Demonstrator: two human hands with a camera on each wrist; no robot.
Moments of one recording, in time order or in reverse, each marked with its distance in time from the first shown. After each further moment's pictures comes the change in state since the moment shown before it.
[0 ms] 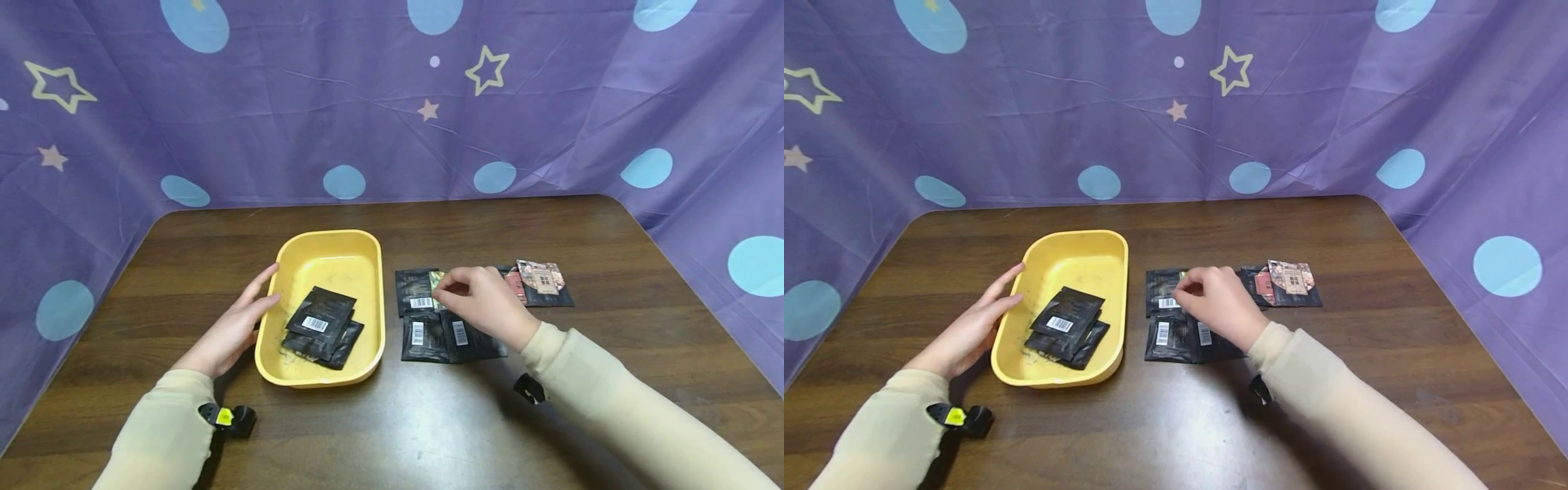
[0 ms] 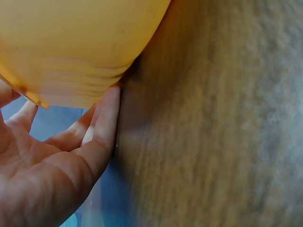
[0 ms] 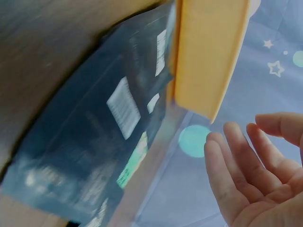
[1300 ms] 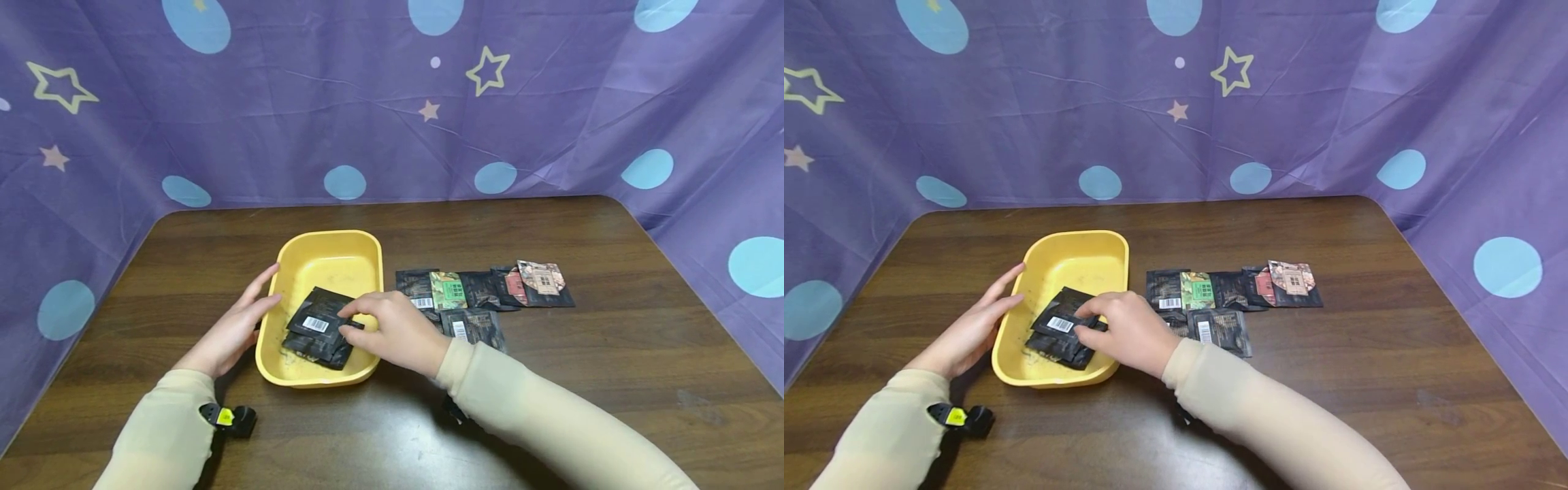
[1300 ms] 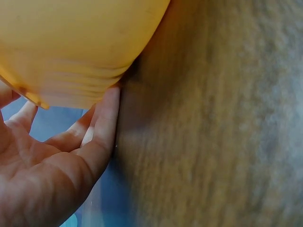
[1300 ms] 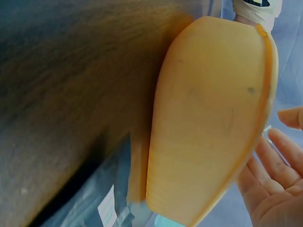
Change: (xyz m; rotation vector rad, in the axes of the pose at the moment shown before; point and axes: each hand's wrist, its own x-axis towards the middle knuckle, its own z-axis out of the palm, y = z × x) left_hand 0.001 -0.001 0.000 0.006 0.006 0.001; right_hand 0.012 -0.066 0.074 0.092 -0.098 -0.385
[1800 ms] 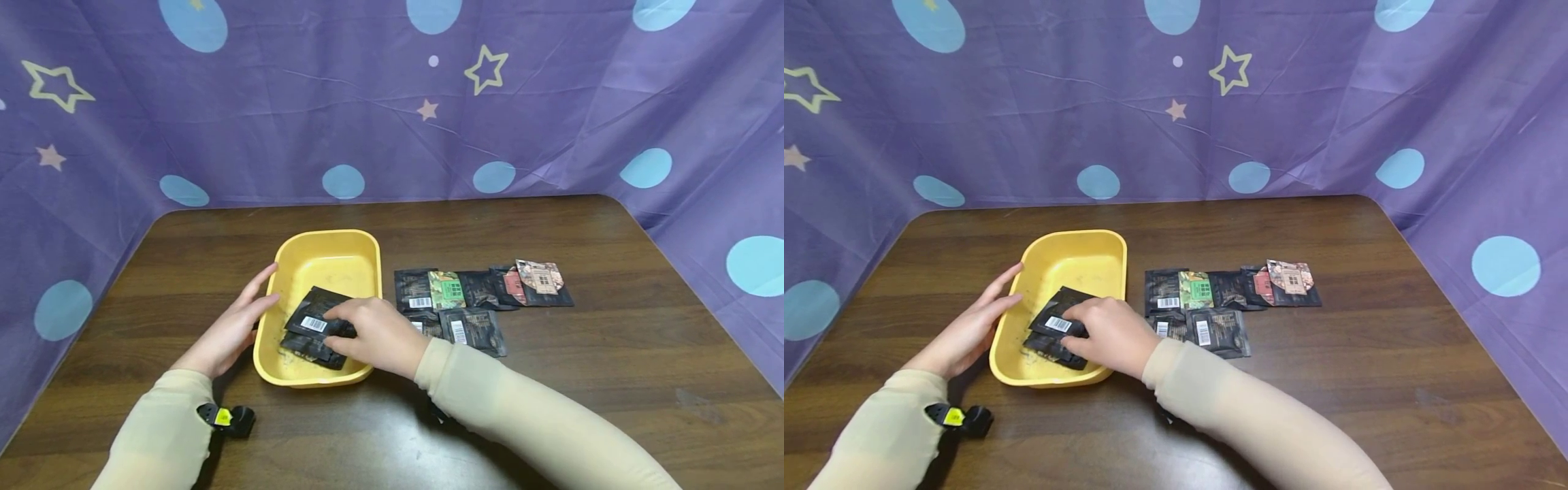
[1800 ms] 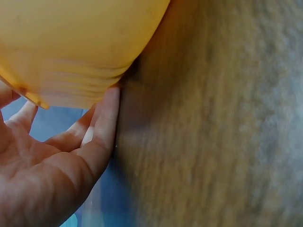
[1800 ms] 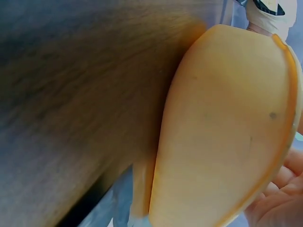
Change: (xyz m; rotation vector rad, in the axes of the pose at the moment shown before) left_hand 0.000 0.000 0.000 0.004 -0.006 0.004; right_hand 0.013 -0.003 0.019 -0.170 -0.116 0.006
